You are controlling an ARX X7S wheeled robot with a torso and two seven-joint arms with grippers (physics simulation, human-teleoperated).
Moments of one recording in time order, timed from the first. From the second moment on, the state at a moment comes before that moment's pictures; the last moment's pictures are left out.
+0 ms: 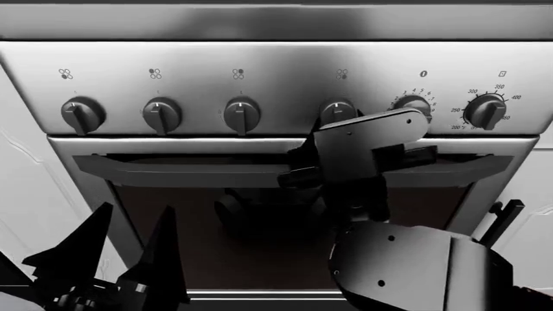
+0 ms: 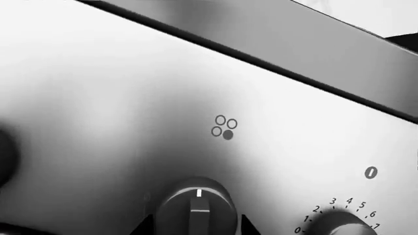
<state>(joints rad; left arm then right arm) 0.15 -0.92 0.49 0.78 -0.73 0.38 -0.59 0.95 0.44 -0.81 -0.57 0.91 0.93 1.18</state>
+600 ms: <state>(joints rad) 0.15 -0.92 0.49 0.78 -0.73 0.38 -0.59 1.04 0.49 -0.88 -0.60 0.92 1.08 1.16</state>
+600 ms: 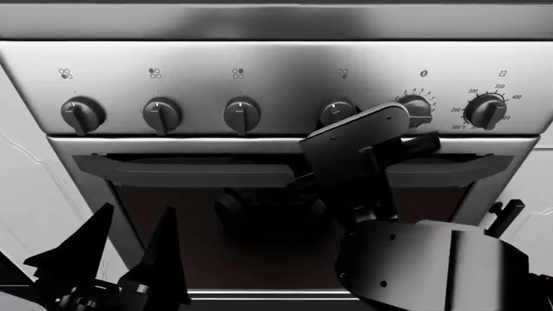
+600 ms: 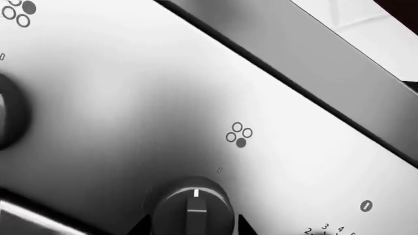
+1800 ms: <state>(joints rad) 0.15 -0.91 0.50 0.78 -0.75 0.37 -0.58 1.15 0.51 -0.93 -0.64 1.00 1.24 1.15</state>
